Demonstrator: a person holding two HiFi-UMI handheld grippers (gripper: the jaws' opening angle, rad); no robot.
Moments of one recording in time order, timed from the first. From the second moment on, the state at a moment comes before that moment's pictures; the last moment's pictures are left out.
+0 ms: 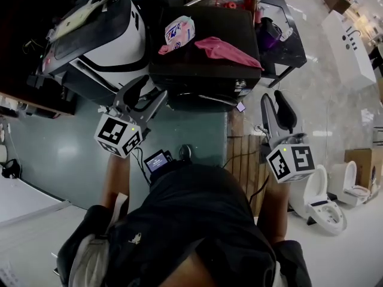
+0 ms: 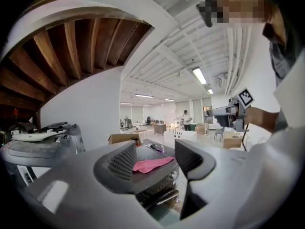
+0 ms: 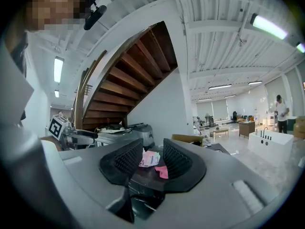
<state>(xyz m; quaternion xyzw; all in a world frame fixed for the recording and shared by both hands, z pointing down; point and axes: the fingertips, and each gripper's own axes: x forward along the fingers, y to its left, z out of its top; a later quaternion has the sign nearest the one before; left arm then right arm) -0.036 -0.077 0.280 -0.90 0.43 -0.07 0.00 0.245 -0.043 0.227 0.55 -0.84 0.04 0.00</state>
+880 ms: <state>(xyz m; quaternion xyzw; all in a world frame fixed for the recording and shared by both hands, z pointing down) -0.054 -0.173 0.308 -0.94 0.33 -0.06 -0.03 0.211 -0.107 0.229 0.61 -0.79 0.03 0.02</state>
